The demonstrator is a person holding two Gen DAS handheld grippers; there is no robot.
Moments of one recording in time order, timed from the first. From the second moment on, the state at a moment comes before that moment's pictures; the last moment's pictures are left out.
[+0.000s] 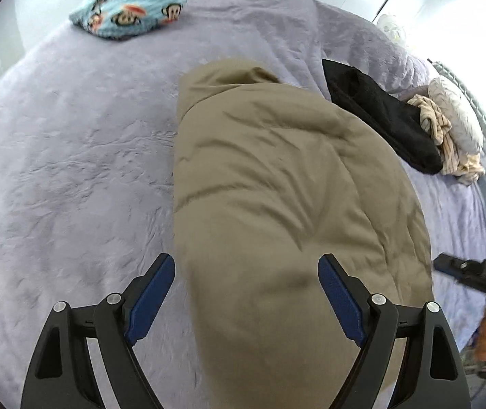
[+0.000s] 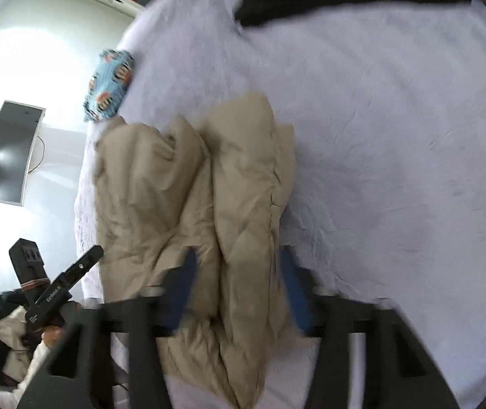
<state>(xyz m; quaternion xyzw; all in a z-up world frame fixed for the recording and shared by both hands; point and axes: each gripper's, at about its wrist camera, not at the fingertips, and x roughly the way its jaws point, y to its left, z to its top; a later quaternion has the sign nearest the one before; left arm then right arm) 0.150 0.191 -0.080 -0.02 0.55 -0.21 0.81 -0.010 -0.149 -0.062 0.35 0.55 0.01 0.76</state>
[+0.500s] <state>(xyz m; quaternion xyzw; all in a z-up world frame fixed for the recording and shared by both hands) 0.091 0.158 -0.084 0.05 0.58 -0.18 0.79 -0.056 -0.078 -0.090 0.30 0.62 -0.01 0.72</state>
